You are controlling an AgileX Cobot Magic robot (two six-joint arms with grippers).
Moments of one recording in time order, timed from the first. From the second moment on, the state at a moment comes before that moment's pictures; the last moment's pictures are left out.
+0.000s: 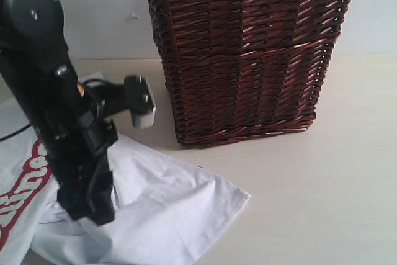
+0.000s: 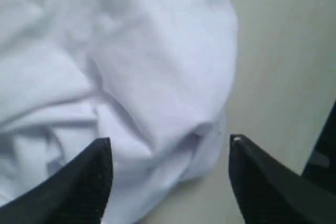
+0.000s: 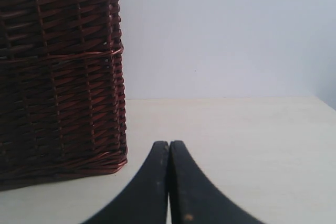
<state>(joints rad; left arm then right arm) -0.61 1.66 -1.12 -0.23 1.14 0.78 -0.15 0.01 0.00 -0.10 0.16 0.10</state>
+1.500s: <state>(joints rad) -0.56 1.67 -1.10 -0.35 0.65 0.85 -0.15 0.01 0.00 -0.10 0.16 0.10</state>
